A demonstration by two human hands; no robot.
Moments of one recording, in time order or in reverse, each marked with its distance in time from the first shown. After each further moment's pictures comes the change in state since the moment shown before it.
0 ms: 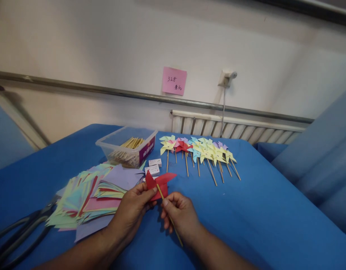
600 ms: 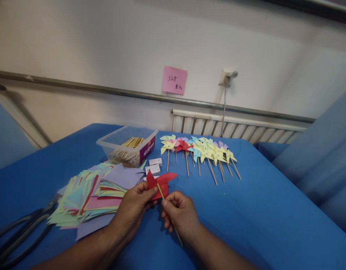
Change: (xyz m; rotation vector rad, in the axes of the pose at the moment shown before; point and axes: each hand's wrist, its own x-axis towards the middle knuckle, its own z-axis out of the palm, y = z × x) left_hand 0.000 -0.001 0.001 -0.017 0.008 -0.009; right_hand -0.001 0.000 0.001 -0.029 0.025 -0.011
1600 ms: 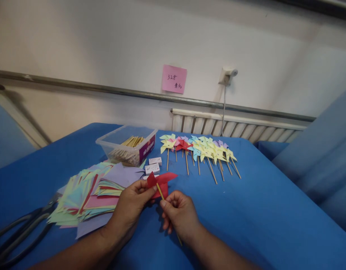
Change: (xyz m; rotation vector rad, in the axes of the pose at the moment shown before) left_hand 0.001 0.005 -0.002 0.117 0.073 0.068; right_hand -0.002 0.000 0.002 -0.036 0.038 0.018
